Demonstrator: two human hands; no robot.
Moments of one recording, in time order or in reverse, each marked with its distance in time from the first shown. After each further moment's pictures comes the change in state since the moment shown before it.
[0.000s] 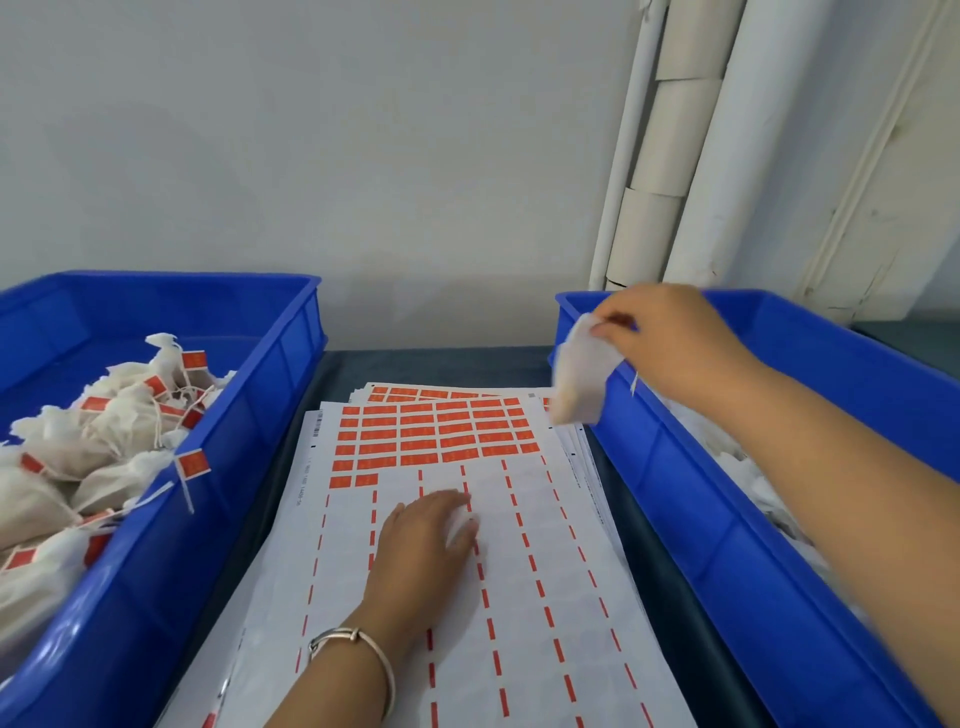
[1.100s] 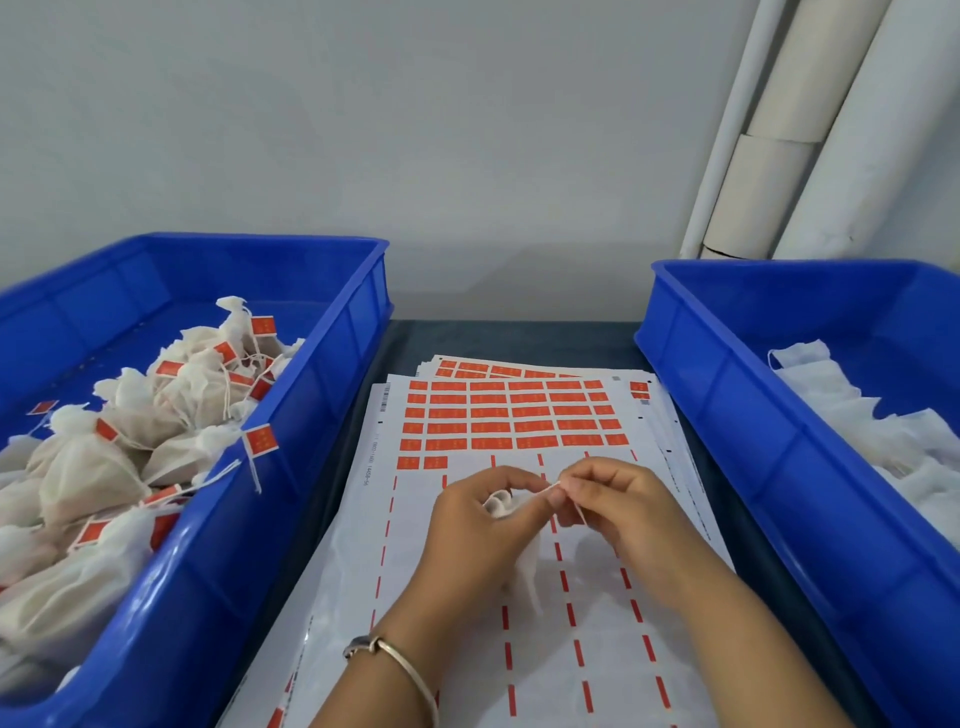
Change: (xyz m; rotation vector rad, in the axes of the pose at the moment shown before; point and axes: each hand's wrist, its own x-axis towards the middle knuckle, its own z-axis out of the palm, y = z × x) left_hand 0.001 0.017 -0.036 -0.487 0.081 -0.024; right_hand -0.074 -0.037 0.144 1.028 -0.402 0.361
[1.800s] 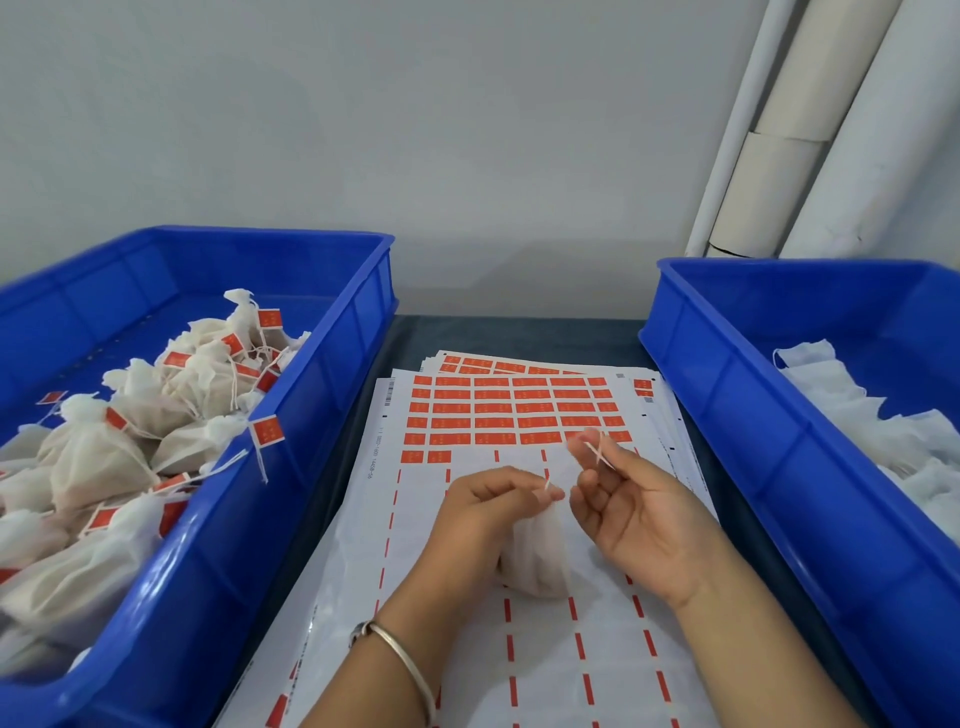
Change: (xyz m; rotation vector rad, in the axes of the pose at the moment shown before) left_hand -0.002 0.001 -0.001 -0.372 -0.156 -0.162; right_hand 0.009 0.004 -0.004 0.971 0.031 0.276
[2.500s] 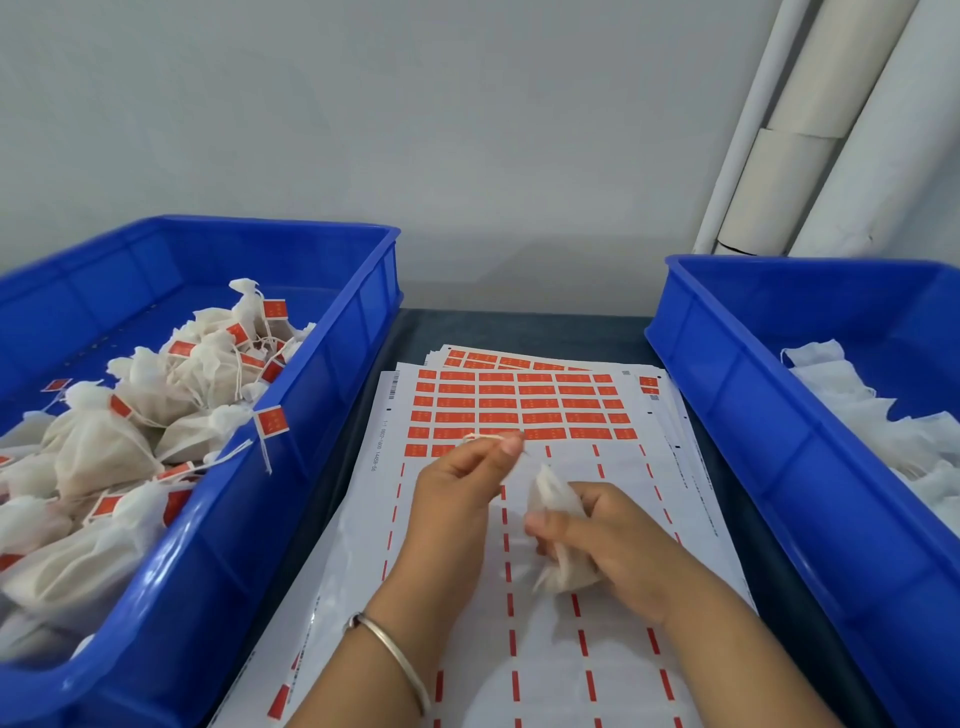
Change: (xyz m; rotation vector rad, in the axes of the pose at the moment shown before) left_hand 0.002 0.009 -0.006 -0.195 0.246 -0.018; right_hand -0.013 0.022 0.013 -1.027 -0.078 -0.066
